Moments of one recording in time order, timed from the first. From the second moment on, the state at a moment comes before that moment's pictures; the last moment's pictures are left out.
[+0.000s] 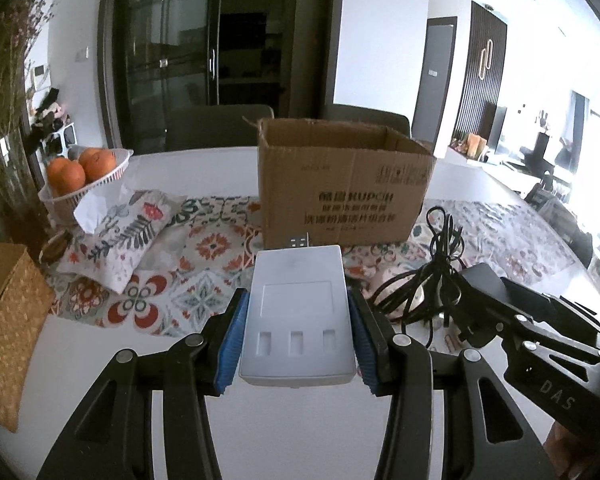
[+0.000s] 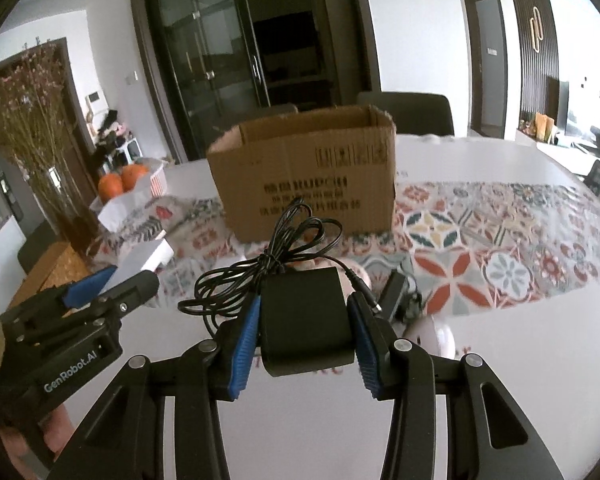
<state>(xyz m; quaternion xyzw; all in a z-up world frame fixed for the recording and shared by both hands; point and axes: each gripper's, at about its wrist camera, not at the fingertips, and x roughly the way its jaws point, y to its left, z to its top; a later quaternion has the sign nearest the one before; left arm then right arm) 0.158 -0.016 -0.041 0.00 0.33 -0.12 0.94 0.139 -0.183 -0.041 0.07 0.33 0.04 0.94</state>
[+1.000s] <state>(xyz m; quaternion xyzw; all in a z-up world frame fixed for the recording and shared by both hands) 0.252 -0.049 0.051 0.04 0.28 -0.15 0.95 0.224 -0.200 0.057 0.04 0.24 0.03 0.97</state>
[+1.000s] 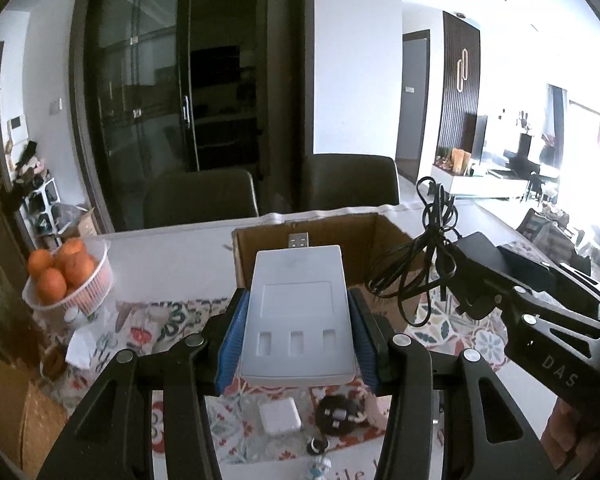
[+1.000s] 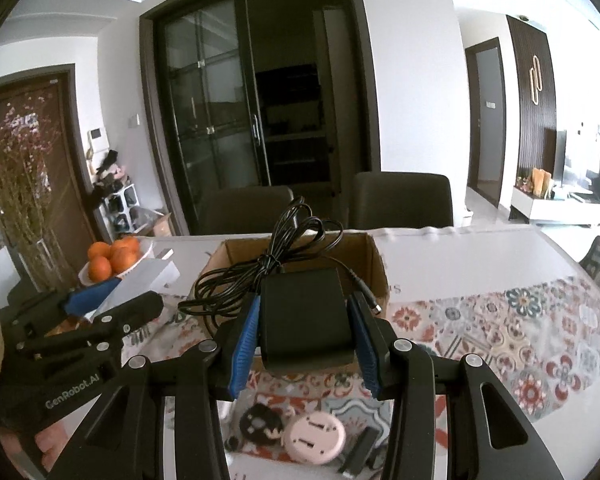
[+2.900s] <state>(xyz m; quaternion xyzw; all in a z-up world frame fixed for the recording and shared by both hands) 0.336 -0.080 0.047 0.05 0.36 -0.10 0.93 0.340 -0.245 0.037 0.08 0.37 0.01 0.93</state>
